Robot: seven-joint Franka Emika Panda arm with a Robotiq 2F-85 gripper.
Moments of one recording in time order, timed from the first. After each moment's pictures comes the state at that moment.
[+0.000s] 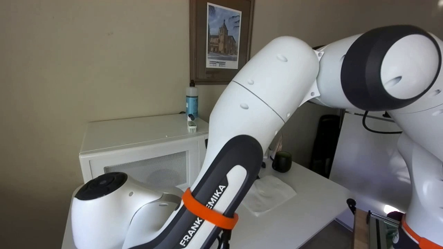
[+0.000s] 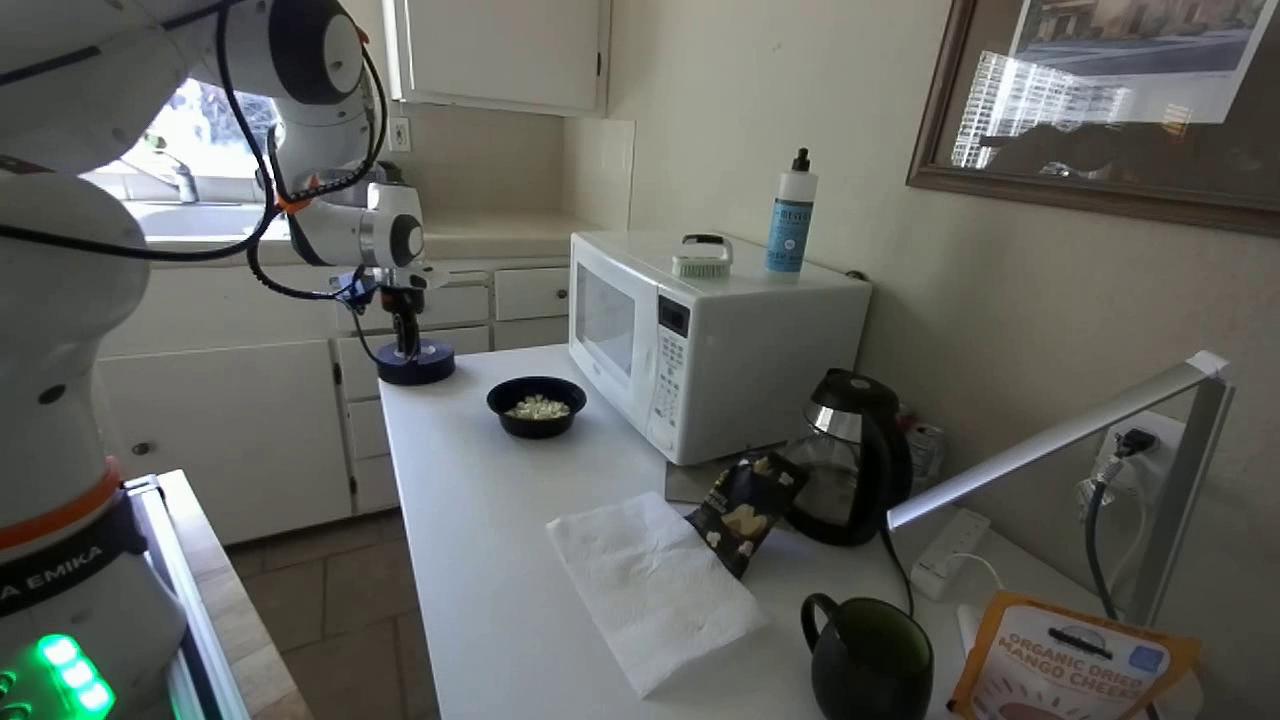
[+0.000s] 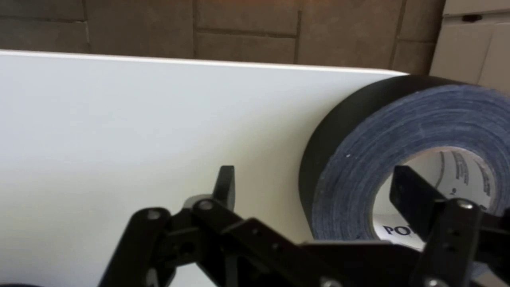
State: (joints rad) arm 0.65 0.83 0.13 -1.65 -0.18 2.53 1.14
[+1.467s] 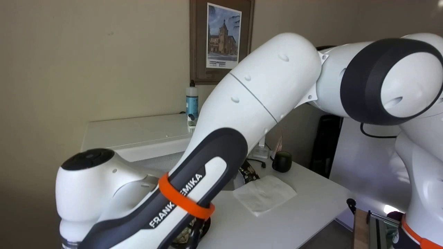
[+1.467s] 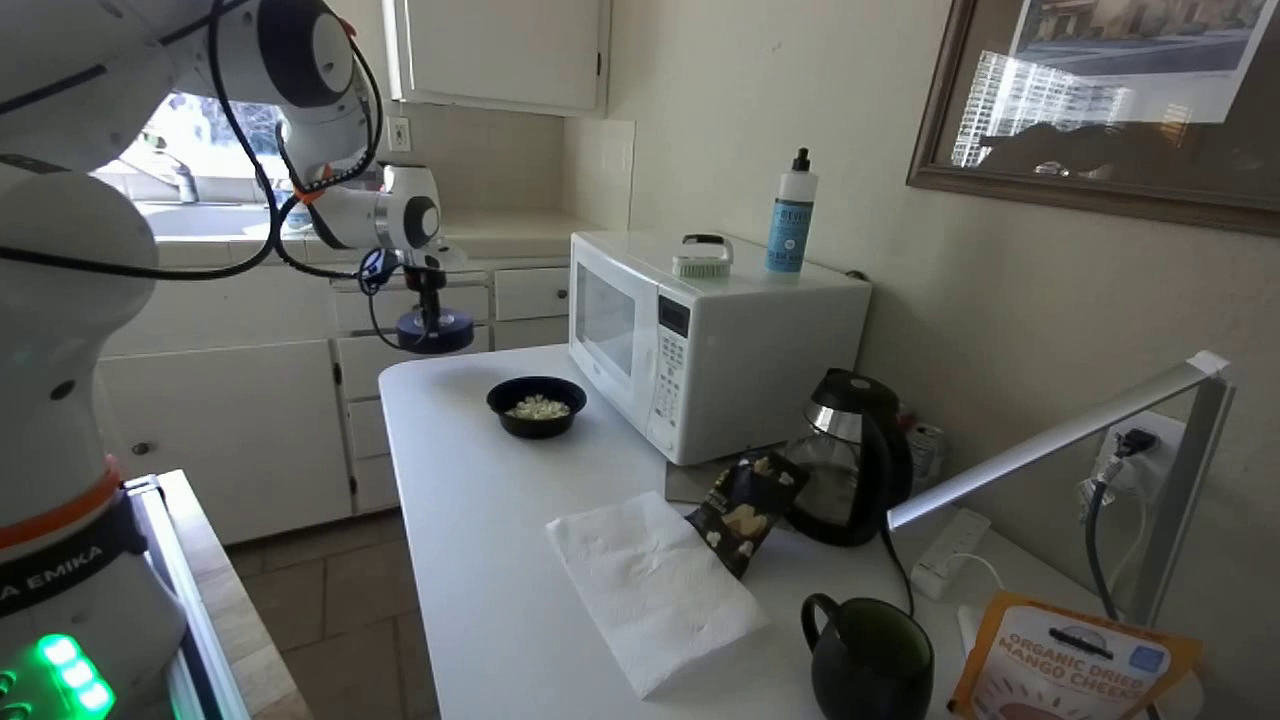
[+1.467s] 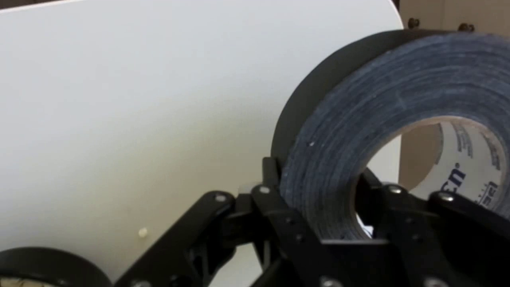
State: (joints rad) arm 0.73 0.84 0.00 -1.51 -0.09 2.51 1.27
